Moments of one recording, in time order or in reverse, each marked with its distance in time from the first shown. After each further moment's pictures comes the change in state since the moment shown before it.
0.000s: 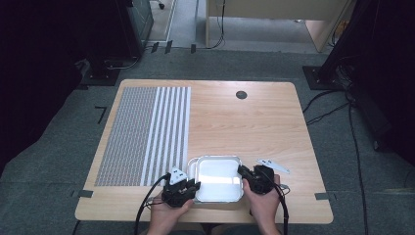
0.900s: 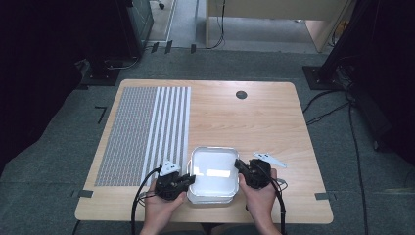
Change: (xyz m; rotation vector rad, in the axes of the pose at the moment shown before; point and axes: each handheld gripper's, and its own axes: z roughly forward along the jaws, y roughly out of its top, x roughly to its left) left arm 0.018 0.020 -0.018 -0.015 -0.039 -0.047; right arm 0.024 0.019 -0.004 -0.027 -0.005 -0.024
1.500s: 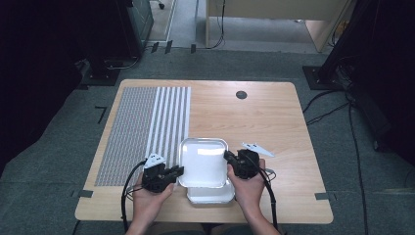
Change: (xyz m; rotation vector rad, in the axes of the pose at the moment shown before) left arm 0.026 0.017 -0.026 -0.048 0.029 -0.028; right arm 0.033 0.020 0.017 -0.010 0.037 -0.009
